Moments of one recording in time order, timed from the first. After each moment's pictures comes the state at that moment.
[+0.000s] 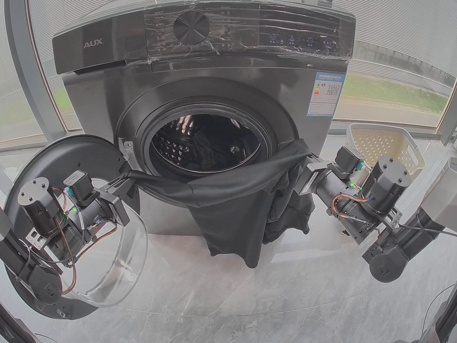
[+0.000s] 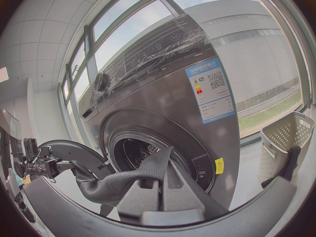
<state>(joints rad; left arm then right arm) -0.26 1.74 -0.30 -1.52 -0.15 -0.05 0.59 1.97 -0.67 -1.55 -0.13 0.19</state>
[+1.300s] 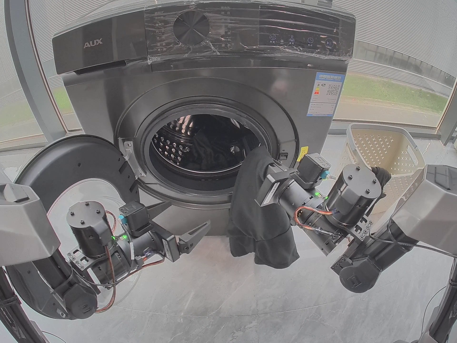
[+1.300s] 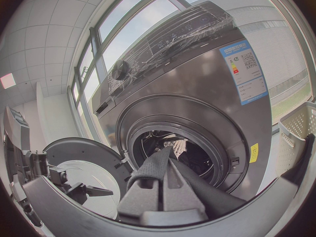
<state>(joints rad) -0.49 1.94 -0.32 -1.55 -0.17 -0.05 0.72 2.08 -0.80 -1.54 -0.15 0.20</state>
